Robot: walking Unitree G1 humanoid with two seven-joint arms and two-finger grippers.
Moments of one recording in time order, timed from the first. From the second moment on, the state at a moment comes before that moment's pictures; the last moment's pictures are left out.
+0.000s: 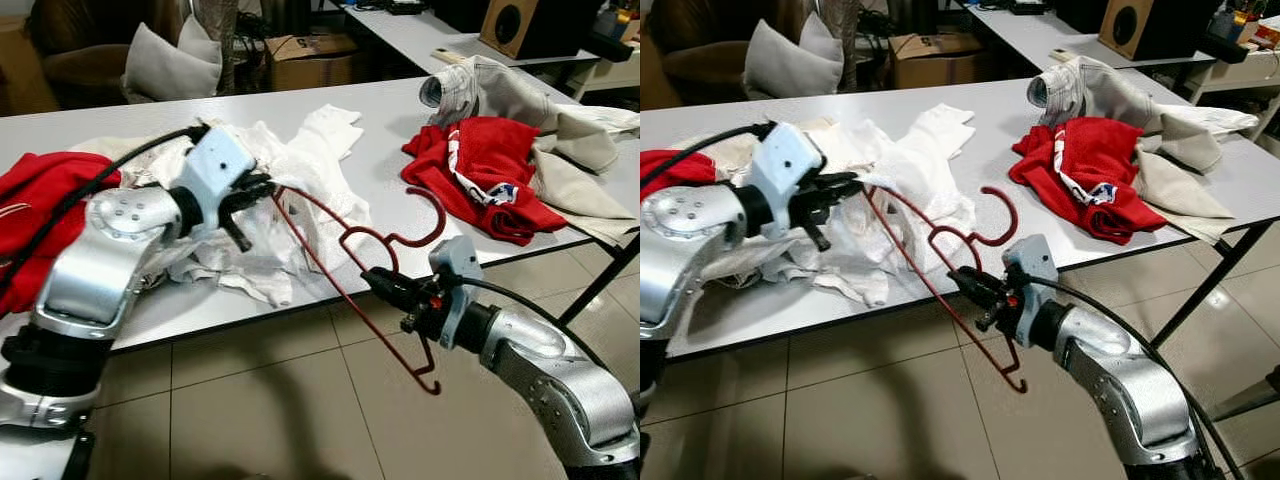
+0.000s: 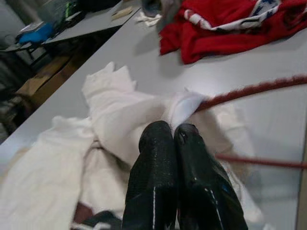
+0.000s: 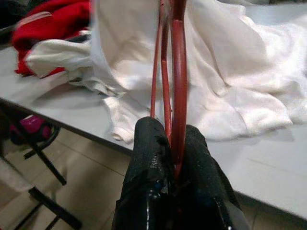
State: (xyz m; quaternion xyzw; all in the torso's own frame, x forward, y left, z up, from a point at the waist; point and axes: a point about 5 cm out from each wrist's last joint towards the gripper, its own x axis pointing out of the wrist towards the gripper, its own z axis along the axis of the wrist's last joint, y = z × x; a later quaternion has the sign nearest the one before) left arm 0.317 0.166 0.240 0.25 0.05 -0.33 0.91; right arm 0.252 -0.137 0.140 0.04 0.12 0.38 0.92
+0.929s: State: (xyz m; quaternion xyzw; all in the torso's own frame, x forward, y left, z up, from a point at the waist) left arm 0.311 0.155 0.249 0.26 0.01 -0.36 0.90; right arm 0.242 -0.150 0.124 0.15 0.18 0.37 0.90
